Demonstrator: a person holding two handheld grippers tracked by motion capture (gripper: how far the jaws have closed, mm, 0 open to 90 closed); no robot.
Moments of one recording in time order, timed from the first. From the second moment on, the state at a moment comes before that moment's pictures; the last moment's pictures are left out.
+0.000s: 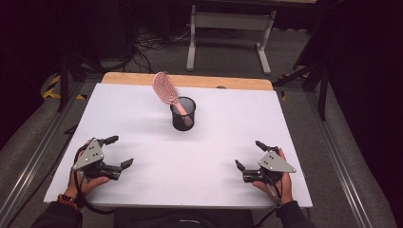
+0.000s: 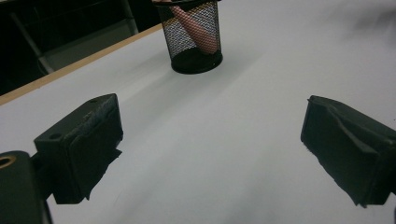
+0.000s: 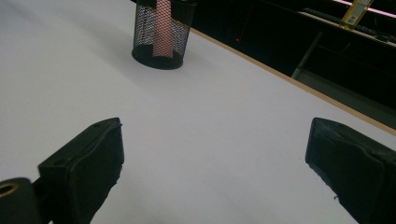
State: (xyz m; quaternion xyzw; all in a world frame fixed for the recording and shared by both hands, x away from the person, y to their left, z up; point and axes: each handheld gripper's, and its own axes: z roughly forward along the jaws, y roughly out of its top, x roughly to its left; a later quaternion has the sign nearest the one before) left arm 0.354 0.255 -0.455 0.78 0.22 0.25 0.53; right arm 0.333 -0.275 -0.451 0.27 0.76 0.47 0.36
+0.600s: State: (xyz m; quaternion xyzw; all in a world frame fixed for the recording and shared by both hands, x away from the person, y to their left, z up) left arm 0.355 0.253 -0.455 0.78 0.23 0.25 0.53; right arm 0.331 -0.272 -0.452 0.27 0.76 0.47 0.36
